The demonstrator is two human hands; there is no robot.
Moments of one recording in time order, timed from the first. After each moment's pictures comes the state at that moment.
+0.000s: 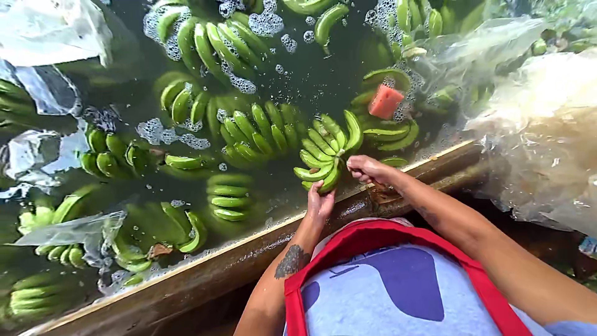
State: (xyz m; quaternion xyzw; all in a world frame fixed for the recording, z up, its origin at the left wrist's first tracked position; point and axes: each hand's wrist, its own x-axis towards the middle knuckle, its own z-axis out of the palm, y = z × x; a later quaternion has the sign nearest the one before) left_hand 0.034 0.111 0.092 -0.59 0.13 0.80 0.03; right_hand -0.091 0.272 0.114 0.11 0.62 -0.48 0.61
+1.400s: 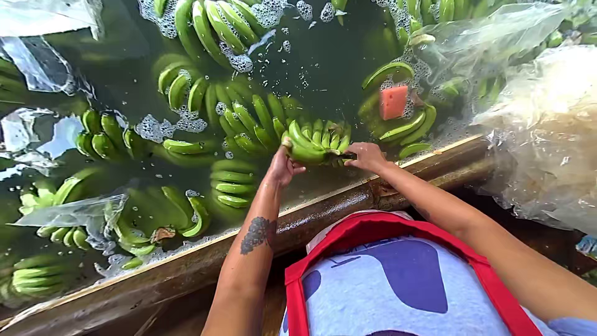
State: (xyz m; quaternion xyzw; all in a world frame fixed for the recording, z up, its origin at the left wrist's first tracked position) left_hand -0.023 -0.005 0.104 -0.48 0.46 0.68 0.29; right_hand -0.084 0.276 0.078 -0.26 0.86 -0.25 0.36
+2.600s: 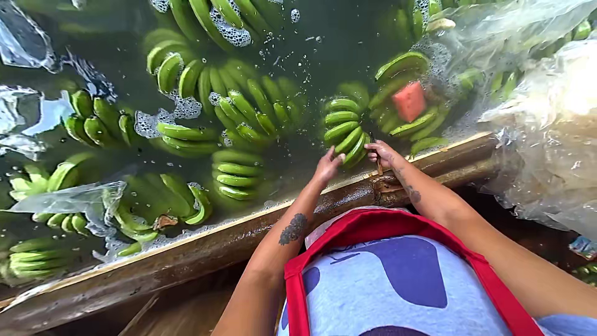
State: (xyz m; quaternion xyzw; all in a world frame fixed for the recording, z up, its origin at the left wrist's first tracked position) left_hand 0.006 0.101 0.059 -0.34 0.58 0.63 0.39; right_hand -0.052 0.349 -0.027 0.31 0.52 -0.59 0.53
